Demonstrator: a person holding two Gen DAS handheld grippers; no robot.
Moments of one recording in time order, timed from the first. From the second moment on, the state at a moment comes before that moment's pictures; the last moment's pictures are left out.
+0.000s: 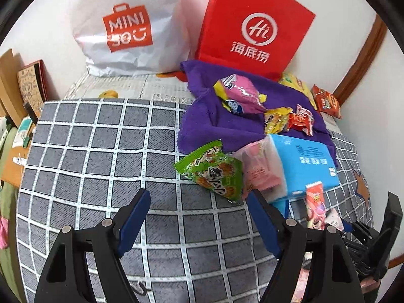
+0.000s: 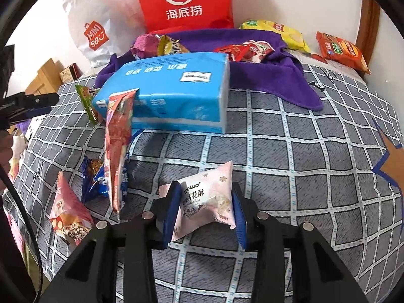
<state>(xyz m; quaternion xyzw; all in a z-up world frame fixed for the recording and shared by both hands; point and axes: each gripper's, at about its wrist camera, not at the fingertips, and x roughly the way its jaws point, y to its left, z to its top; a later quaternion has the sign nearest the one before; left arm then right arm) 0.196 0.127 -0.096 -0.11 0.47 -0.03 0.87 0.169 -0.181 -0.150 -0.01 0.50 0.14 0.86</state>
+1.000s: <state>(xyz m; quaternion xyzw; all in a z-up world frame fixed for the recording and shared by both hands) 0.226 0.110 -0.127 -0.12 0.49 -0.04 0.86 0.172 -0.190 -0.143 0.01 0.50 0.15 0.85</state>
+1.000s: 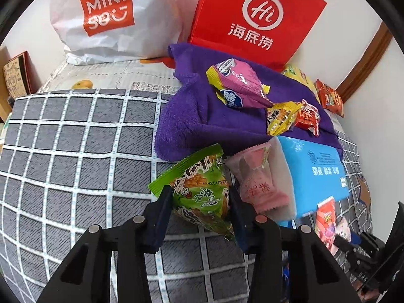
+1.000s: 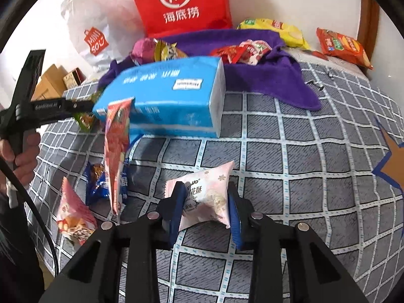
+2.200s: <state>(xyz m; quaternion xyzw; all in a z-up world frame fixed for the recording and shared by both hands) 0.158 0.027 -0.014 -0.08 0.42 -0.12 0.90 0.167 -0.197 -0.019 0.06 0.39 0.11 0.91</state>
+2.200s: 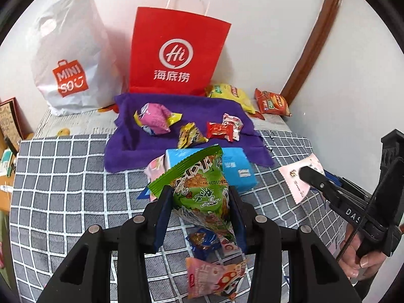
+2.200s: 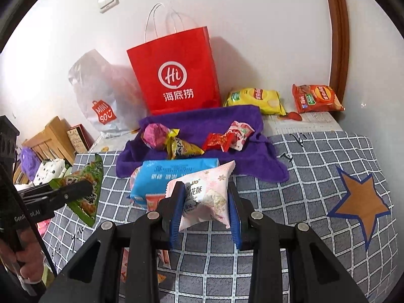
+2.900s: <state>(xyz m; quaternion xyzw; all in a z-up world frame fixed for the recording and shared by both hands) 0.214 0.011 0.003 -0.07 0.41 -0.12 0.90 0.227 -0.193 -0.012 0.05 0.40 0.08 0.91</state>
